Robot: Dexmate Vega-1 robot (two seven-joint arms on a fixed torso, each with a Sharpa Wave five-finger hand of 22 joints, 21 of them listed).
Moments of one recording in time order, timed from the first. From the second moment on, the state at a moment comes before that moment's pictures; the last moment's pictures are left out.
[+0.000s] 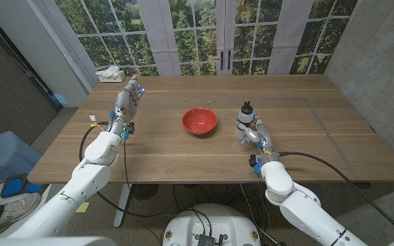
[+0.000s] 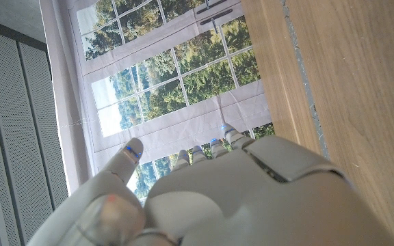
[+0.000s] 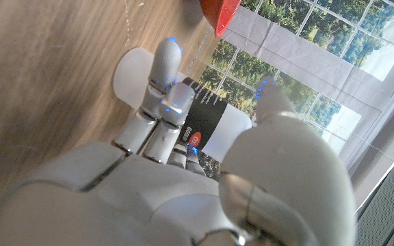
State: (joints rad) left arm 1.11 0.63 0.19 -1.59 -0.67 -0.44 0.03; left_hand 0.06 0.09 0.68 0.07 0.22 -0.14 -0.08 0.18 0.17 -0.17 -0.11 0.18 0.17 -0.17 -0.03 0.17 0.17 -0.10 -0.03 0.26 0.17; right arm -1.29 -0.52 -0.46 -1.97 0.24 -0.04 -0.58; right_hand 0.93 -0.08 0.29 -0.14 0.24 -0.03 0.06 0.19 0.20 0.13 -0.09 0.21 0.20 1.09 -0.19 1.49 1.22 1.00 -0.16 1.41 0.19
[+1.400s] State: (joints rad) left arm 1.06 0.62 0.21 -1.56 -0.68 -0.41 0.01; left_hand 0.06 0.09 0.68 0.07 0.22 -0.14 -0.08 0.18 0.17 -0.17 -0.11 0.18 0.17 -0.17 -0.03 0.17 0.17 -0.09 -0.04 0.26 0.17; right arm -1.17 -0.44 -0.51 -1.88 0.23 -0.16 -0.66; right_hand 1.03 0.00 0.33 -0.15 0.18 0.33 -0.05 0.31 0.21 0.41 -0.09 0.27 0.21 1.13 -0.21 1.49 1.22 1.01 -0.16 1.41 0.19
